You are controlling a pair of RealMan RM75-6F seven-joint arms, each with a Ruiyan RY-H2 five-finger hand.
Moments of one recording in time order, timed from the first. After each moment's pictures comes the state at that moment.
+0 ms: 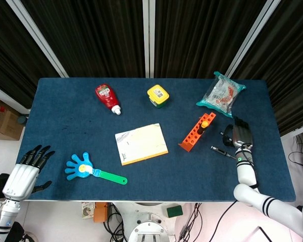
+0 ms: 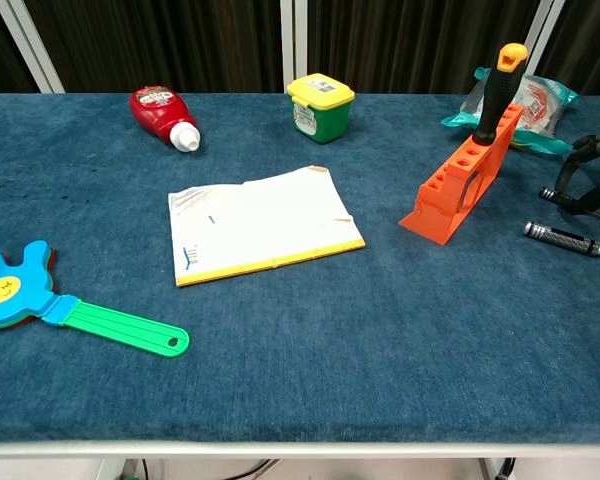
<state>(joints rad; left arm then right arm) -0.09 -1.16 0.06 -1.57 1.69 1.51 0.11 0.59 -1.60 0.27 -1.21 -0.67 0.96 -0.35</state>
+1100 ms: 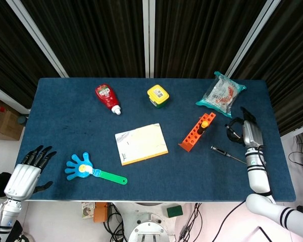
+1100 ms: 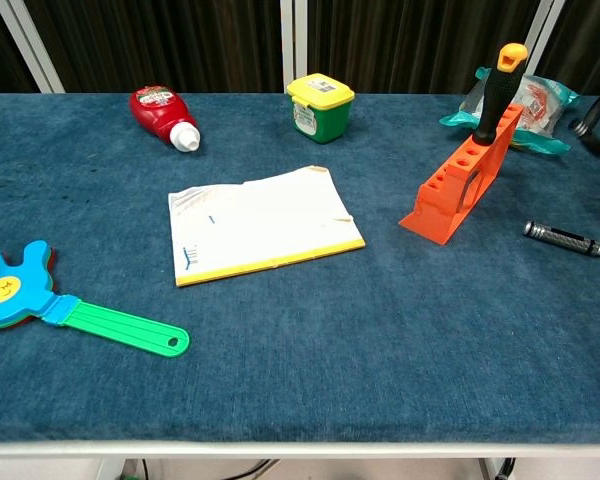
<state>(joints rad) -0.10 -1.17 0.06 -1.58 1.69 1.50 0.13 0.47 -1.45 0.32 -1.42 -0.97 1.09 0.07</state>
